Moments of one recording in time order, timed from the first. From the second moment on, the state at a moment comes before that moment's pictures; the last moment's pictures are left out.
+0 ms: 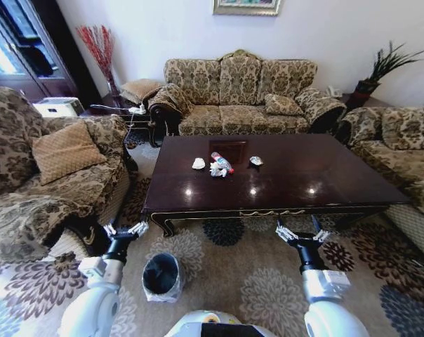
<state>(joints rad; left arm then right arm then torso) 1.68 -1.46 -0.81 -2.14 -0.31 0.13 0.04 -1.77 1.42 0.60 2.36 0.03 -0.09 0.17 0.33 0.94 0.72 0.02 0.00</state>
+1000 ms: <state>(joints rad) 1.36 -1.37 -0.80 -1.16 -0.23 0.07 0.14 -1.77 1.43 0.64 2.22 0.07 0.00 0.18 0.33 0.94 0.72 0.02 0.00</state>
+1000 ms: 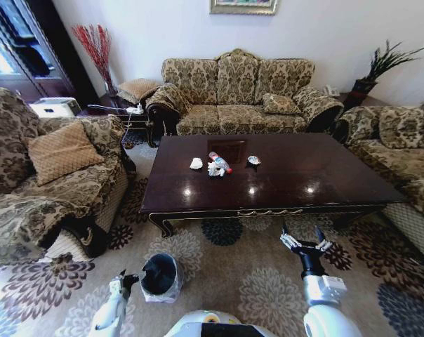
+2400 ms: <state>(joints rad) 1.13 -1.41 -0.77 -0.86 -0.16 0.10 0.14 -1.68 1.41 0.63 2.18 0.07 -0.04 0.21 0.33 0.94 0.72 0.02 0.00</state>
